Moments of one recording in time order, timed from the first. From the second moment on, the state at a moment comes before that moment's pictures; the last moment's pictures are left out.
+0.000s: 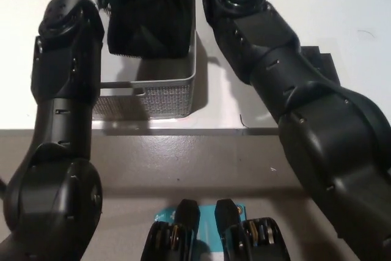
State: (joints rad) left_arm -1.16 0.11 0.35 0.80 -0.19 0.27 0.11; right_arm -1.51 0.11 -0.04 1.40 0.17 -0.08 0.02
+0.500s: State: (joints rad) left_arm -1.11 0.11 0.36 0.85 -0.20 0.14 0.13; right_arm -1.49 0.12 -0.04 1.41 0.16 -0.09 0.06
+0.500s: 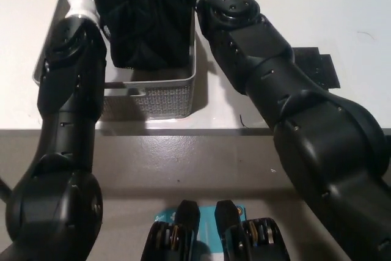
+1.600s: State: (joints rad) left_arm -0.88 0.51 0.15 0.53 -0.15 0.25 -0.04; right_arm -1.00 -0.21 0.04 0.76 0.05 0.01 0.11
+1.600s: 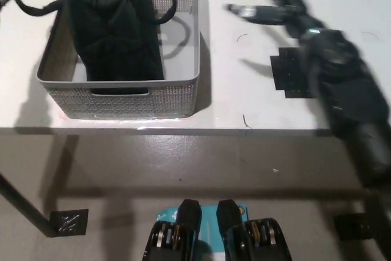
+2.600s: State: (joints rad) left_arm -0.53 0.64 0.04 -0.24 -0.18 0.33 -0.27; right_arm -0.41 -0.40 -0.20 -0.29 0.26 0.25 0.18
